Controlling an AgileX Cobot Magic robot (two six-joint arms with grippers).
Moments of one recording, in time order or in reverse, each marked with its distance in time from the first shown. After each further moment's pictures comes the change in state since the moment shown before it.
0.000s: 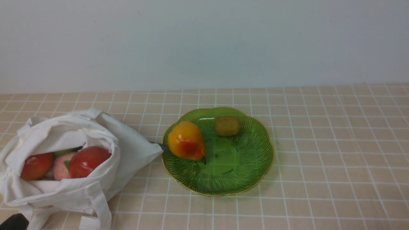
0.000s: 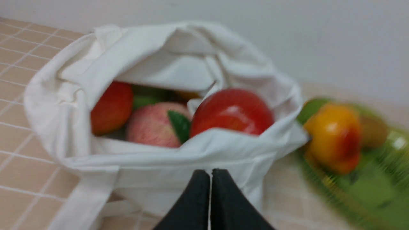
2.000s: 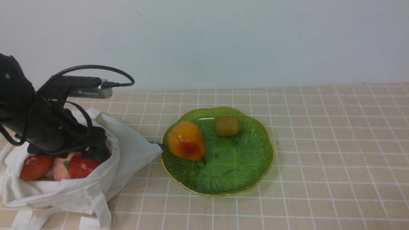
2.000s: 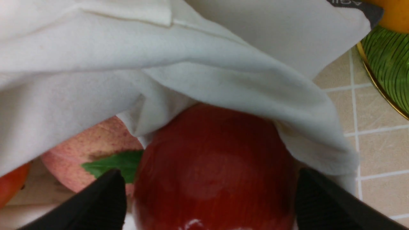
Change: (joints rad) right arm 0.002 0.000 0.000 0.000 0.000 0.000; left arm -0.012 1.542 -1.067 0.018 0.612 0.412
